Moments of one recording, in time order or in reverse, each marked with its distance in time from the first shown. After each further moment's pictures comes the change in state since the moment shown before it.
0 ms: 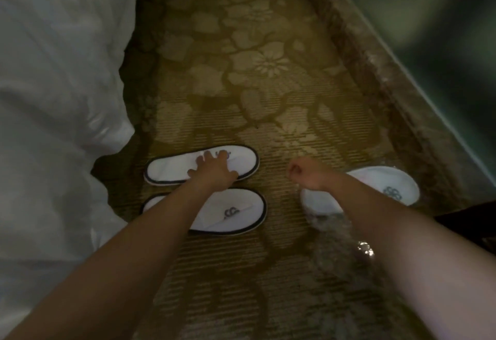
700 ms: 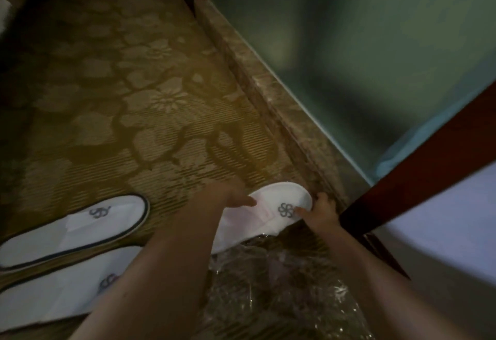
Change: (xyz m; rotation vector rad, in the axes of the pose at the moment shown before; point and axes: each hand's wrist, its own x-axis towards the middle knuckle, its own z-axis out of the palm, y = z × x) left_hand 0.014 0.269 0.063 0.257 -0.279 0.405; right_hand -0.068 0.240 -0.047 0.384 0.541 0.578
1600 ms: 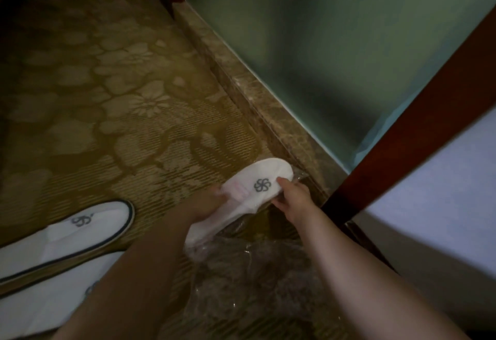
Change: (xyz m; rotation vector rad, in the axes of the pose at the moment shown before) left_hand -0.003 -0.024 0.029 -0.380 0.136 0.018; right_hand -0.006 -0.037 0.001 1.247 -0.118 0.263
